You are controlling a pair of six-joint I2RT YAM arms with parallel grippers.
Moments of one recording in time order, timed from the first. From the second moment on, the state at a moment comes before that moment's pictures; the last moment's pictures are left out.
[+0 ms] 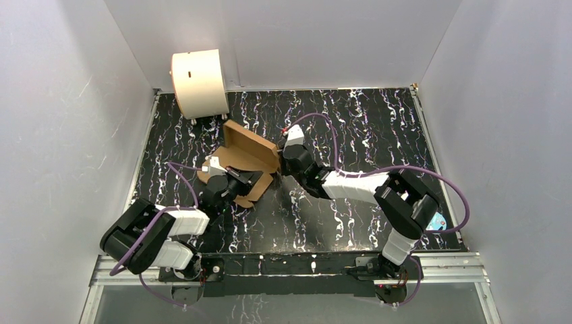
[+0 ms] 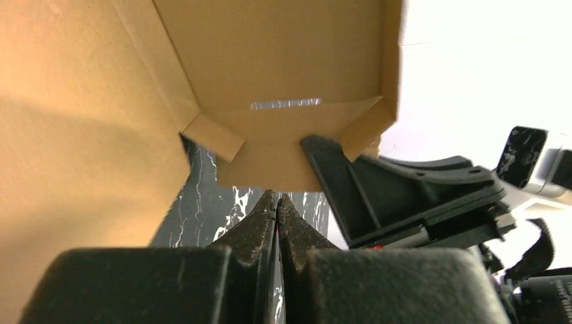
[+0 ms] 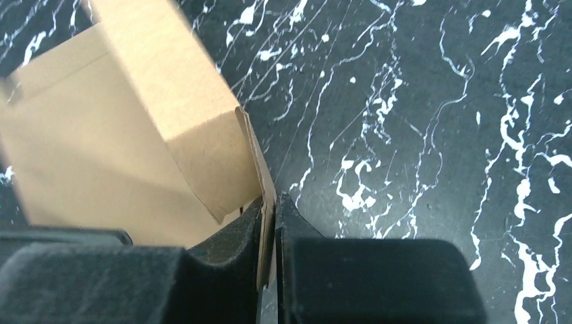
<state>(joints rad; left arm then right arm) -0.56 1.36 0.22 0.91 -0.07 -1.33 0.92 1.70 0.97 0.28 0.39 0.37</state>
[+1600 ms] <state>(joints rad) -0.20 1.48 0.46 0.87 0.22 -1.40 0.91 1.67 0.85 0.43 0.17 0.09</state>
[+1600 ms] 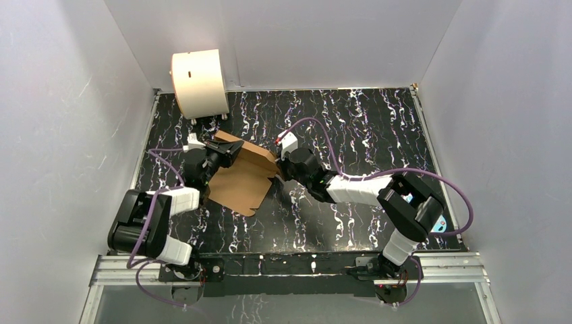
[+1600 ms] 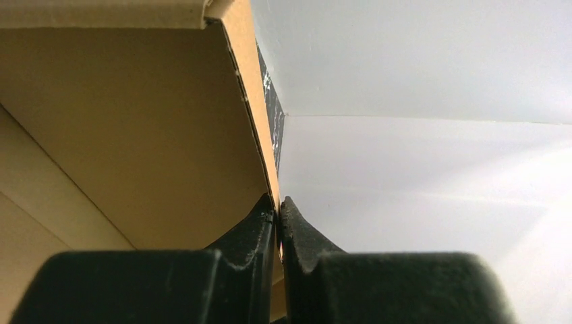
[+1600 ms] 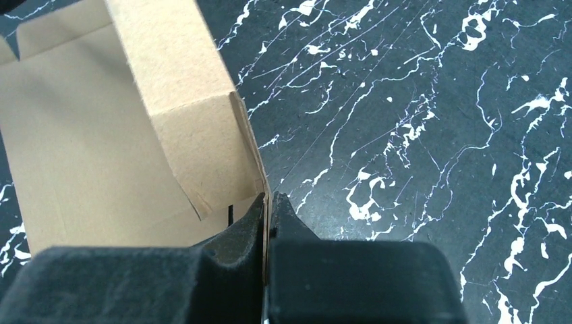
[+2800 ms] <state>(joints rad) -0.44 1.30 0.17 1.03 -0.15 -1.51 0.90 1.70 0.99 0.16 0.27 0.37</state>
